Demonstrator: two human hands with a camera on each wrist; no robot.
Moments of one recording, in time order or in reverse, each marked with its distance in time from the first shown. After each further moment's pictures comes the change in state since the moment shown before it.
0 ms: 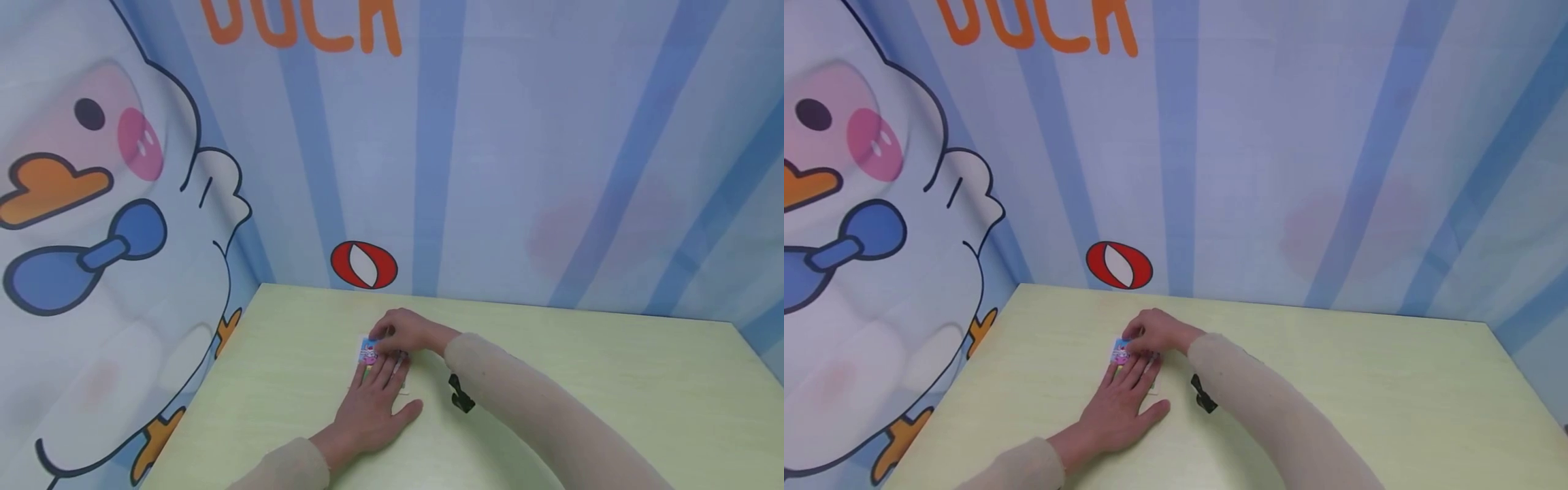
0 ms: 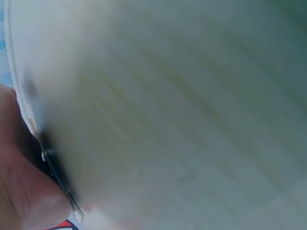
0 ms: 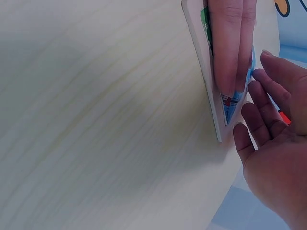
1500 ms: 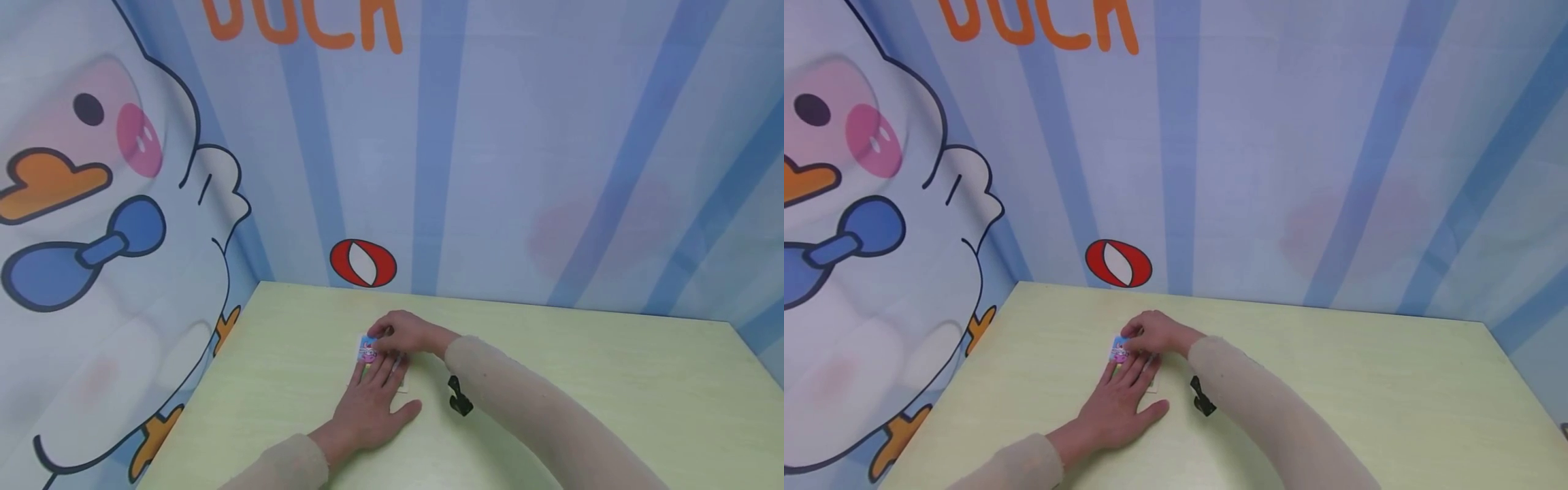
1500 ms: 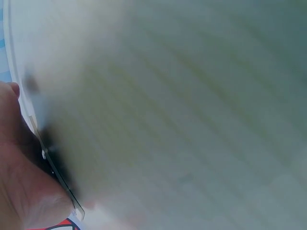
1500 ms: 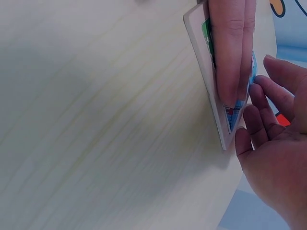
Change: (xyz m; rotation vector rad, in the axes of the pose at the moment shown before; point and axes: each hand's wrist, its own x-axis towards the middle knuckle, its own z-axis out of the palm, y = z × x) left_hand 0.002 -0.002 0.001 0.016 -0.031 -0.013; right_hand 0.000 0.002 0.009 0.118 0.025 0.037
